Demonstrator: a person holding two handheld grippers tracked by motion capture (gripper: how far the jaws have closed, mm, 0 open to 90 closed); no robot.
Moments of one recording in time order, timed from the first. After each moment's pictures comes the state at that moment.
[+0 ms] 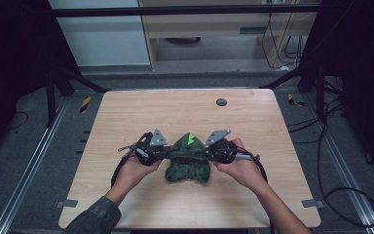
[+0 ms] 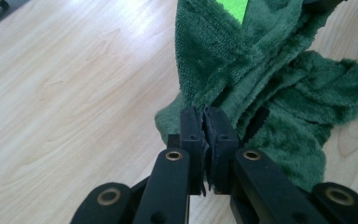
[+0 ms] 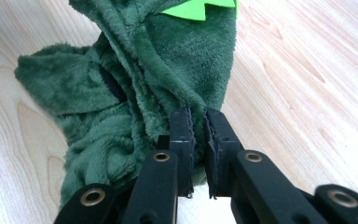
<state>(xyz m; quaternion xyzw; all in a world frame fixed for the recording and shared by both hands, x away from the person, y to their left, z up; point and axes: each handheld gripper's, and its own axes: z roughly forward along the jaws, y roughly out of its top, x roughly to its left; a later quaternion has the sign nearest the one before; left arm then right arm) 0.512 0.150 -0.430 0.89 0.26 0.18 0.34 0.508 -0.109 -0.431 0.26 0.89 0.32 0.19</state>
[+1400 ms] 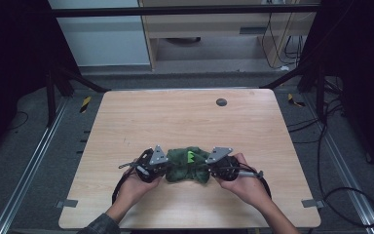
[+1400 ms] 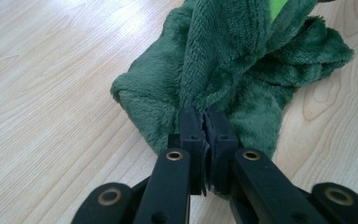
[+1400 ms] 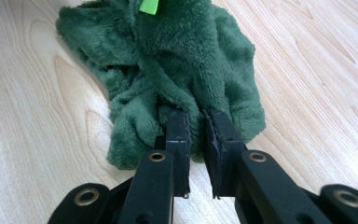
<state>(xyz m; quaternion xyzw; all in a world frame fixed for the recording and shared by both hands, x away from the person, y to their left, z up) 0.477 0.150 -0.459 0.88 0.25 0.17 0.35 0.468 -0.113 -0.450 0.24 0.90 0.31 0.19</state>
